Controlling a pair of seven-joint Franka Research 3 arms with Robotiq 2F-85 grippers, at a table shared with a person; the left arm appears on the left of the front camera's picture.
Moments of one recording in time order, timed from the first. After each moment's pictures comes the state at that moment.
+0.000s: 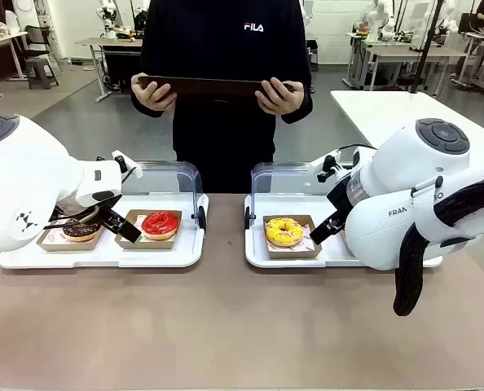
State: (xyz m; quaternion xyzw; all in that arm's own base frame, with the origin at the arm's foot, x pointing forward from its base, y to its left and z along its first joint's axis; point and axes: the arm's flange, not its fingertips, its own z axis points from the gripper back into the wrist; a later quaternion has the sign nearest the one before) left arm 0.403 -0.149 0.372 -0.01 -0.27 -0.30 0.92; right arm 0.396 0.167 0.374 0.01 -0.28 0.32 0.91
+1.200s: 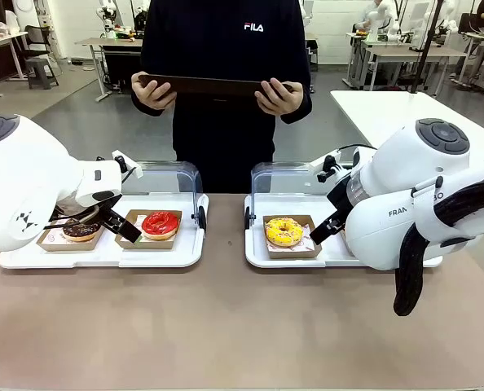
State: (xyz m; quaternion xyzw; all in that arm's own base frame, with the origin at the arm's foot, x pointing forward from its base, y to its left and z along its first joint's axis) left arm 0.403 -0.150 0.372 -0.01 -0.27 -0.30 0.92; right arm 0.396 0.167 0.374 0.01 -0.28 0.32 0.91
